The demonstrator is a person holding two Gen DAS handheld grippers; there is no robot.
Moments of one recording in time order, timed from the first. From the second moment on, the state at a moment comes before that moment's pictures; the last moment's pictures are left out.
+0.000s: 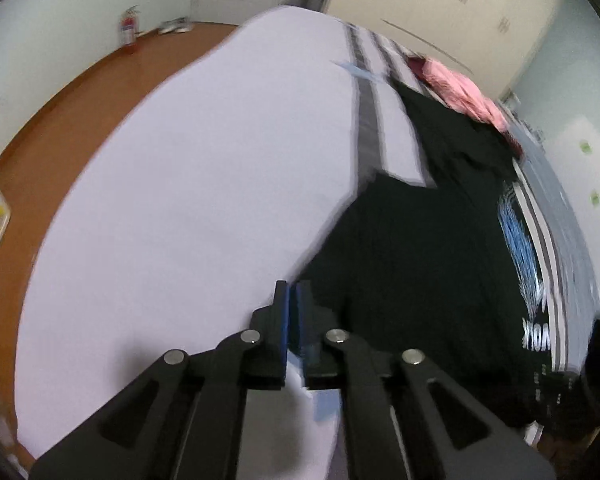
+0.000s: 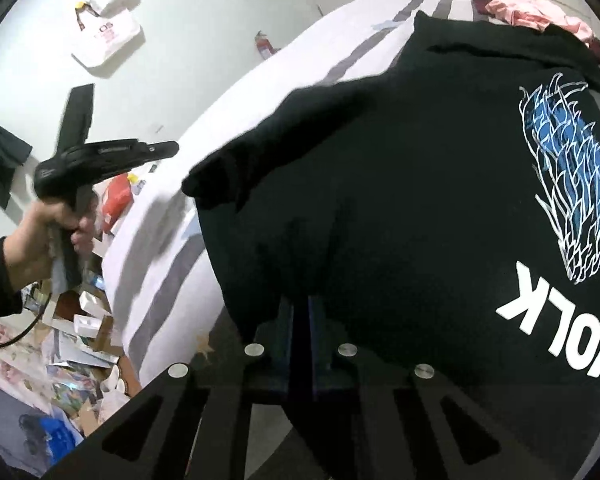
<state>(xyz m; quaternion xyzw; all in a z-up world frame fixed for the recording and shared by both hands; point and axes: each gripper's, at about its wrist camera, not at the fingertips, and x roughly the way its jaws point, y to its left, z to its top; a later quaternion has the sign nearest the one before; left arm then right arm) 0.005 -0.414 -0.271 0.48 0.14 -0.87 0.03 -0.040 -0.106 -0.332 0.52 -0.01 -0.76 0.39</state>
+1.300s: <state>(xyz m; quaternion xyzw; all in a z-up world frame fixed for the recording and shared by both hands) 0.012 -0.428 -0.292 0.48 0.26 -0.84 0.00 -0.023 -0.092 -0.315 0.51 -0.04 -0.76 0.39</state>
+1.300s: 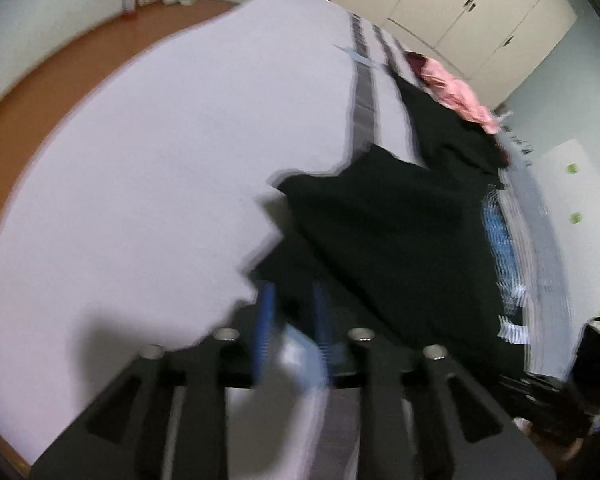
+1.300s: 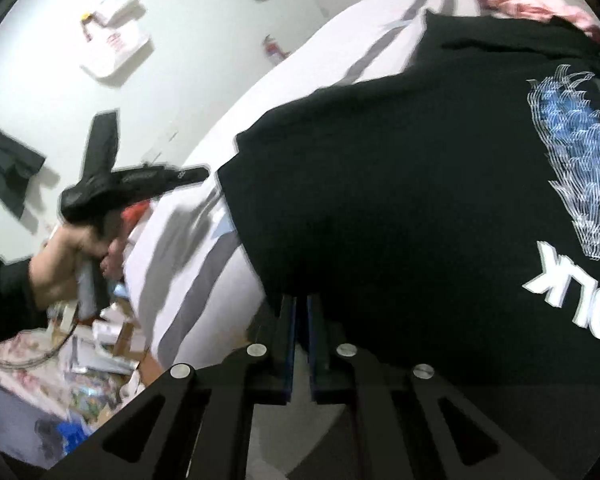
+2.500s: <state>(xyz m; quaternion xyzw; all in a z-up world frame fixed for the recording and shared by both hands) -0.023 -0.407 -0.311 0.49 0.29 -0.82 0.03 -0.033 -0.114 -0.335 0.50 0.02 -0.78 0.39</state>
